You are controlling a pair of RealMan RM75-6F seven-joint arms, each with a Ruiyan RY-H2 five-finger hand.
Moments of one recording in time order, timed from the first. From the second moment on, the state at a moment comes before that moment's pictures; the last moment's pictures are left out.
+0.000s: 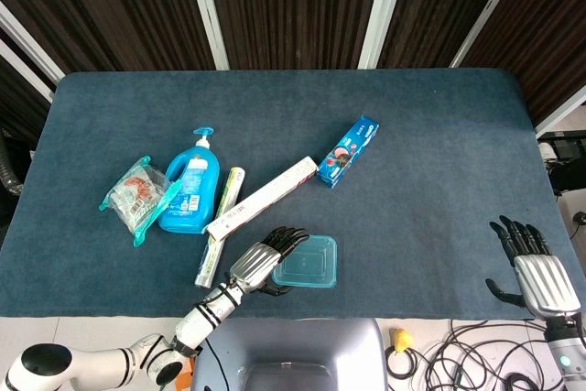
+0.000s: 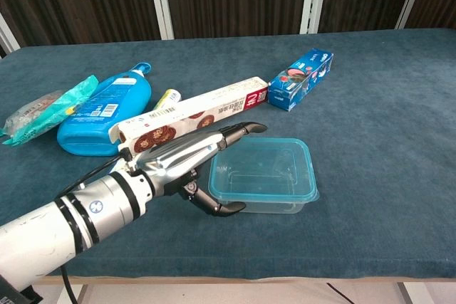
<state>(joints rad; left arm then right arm) -0.73 -1.91 -0.06 -1.19 1.51 0.99 -0.19 0.11 -1.03 -0.01 -1.66 -1.49 1.34 -0.02</state>
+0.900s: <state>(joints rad) -0.69 -1.97 -0.03 -1.13 1.53 1.05 -0.15 0.26 -1.20 -0.01 -1.65 -1.60 1.17 -0.17</state>
